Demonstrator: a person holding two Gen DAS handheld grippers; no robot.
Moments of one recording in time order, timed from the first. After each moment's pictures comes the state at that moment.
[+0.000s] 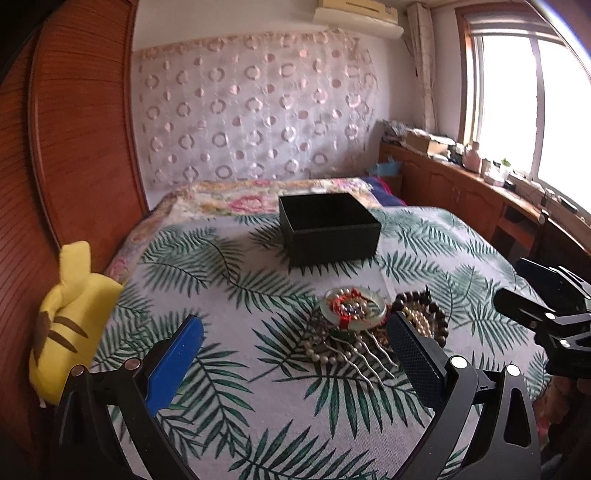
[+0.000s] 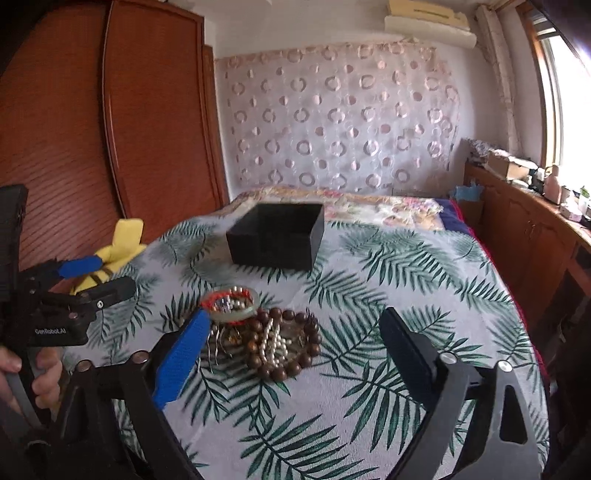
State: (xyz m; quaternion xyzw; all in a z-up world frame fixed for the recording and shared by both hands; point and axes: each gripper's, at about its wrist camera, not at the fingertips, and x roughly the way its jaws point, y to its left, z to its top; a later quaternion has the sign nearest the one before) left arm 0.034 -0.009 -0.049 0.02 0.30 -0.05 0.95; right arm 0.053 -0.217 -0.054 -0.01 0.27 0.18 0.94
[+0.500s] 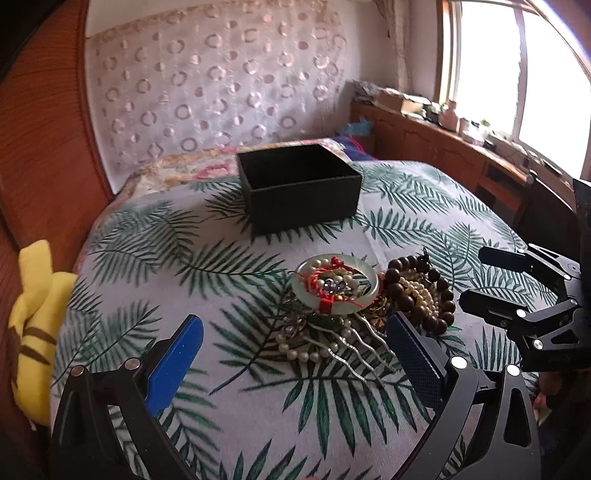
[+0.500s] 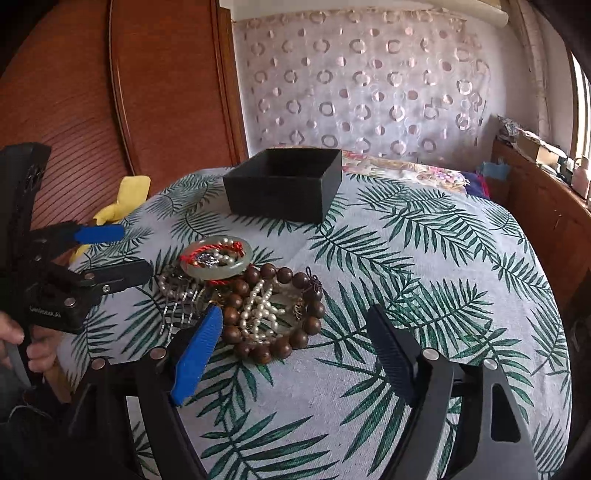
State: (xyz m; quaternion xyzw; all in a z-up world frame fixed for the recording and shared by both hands) left arm 0.080 -0.024 -0.082 0.05 0.37 -0.11 0.92; right arm 0.090 -0.215 -0.098 -0.03 0.34 0.22 0.91
